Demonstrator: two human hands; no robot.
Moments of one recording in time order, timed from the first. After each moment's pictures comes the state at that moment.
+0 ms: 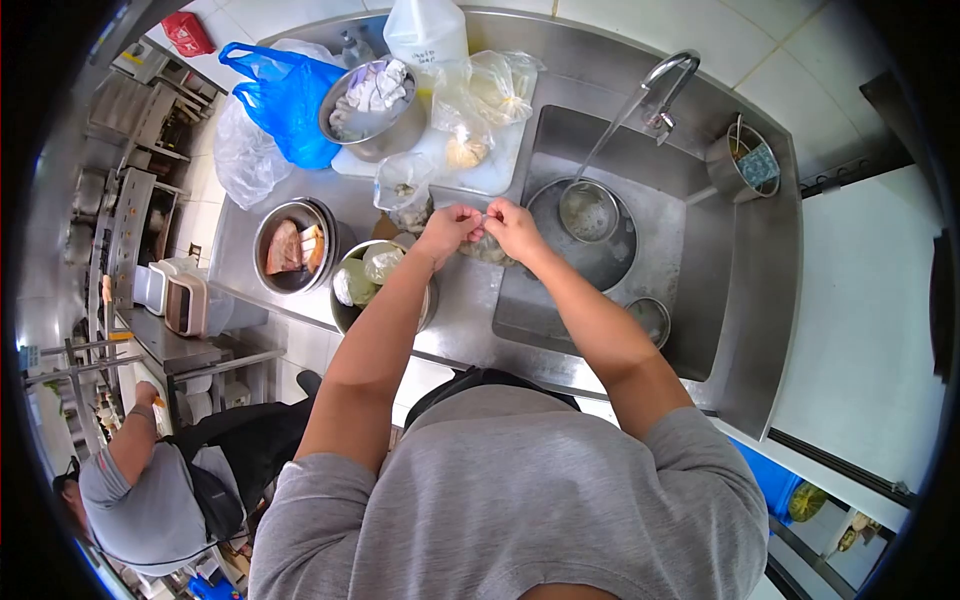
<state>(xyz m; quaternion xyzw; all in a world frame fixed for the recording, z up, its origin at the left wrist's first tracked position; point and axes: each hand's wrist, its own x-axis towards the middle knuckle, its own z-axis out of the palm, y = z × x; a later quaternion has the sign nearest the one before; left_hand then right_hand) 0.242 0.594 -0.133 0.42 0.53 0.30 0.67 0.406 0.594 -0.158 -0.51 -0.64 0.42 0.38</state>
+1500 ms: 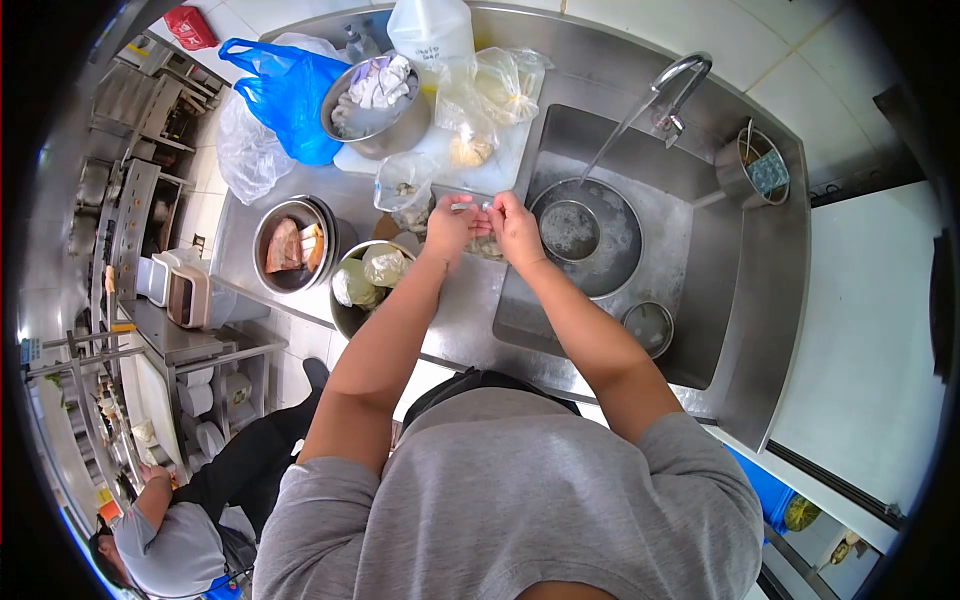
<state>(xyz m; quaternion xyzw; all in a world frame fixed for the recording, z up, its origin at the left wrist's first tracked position) 0.268 0.592 -0.112 0.28 0.60 0.44 0.61 0.395 0.593 -0.160 -0.52 -0.66 0.29 0.46</state>
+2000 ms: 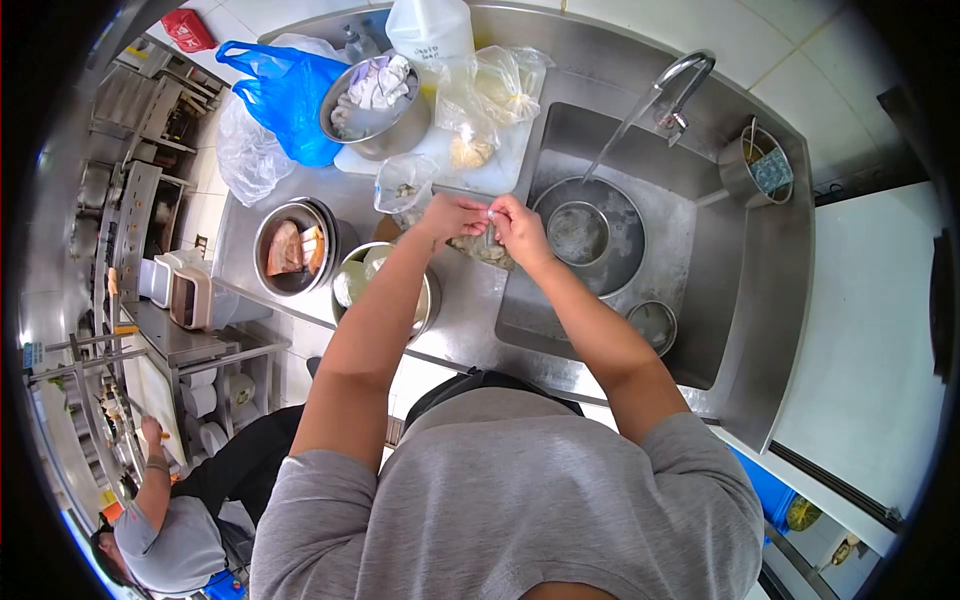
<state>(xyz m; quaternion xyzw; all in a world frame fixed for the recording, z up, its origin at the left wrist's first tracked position) 0.237 0.627 -0.128 0.37 0.55 0.23 0.71 0.405 0.593 -0.159 -0.49 -0.62 0.45 0.43</state>
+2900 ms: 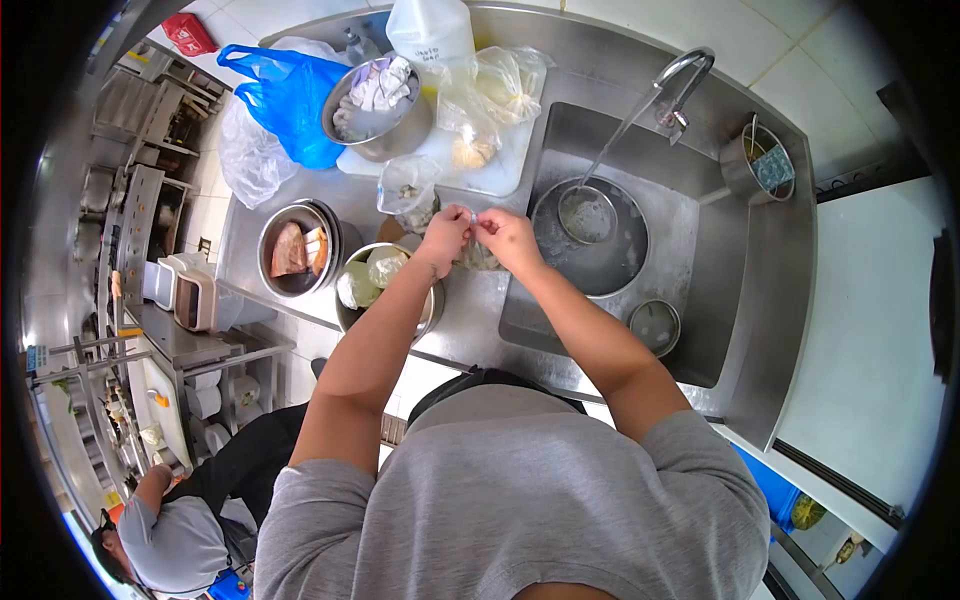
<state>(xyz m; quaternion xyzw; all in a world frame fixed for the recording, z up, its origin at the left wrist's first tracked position) 0.239 0.592 -0.133 0.34 0.61 0.34 0.64 0.383 0.581 -0.156 -0.51 -0.61 0.44 0.42</state>
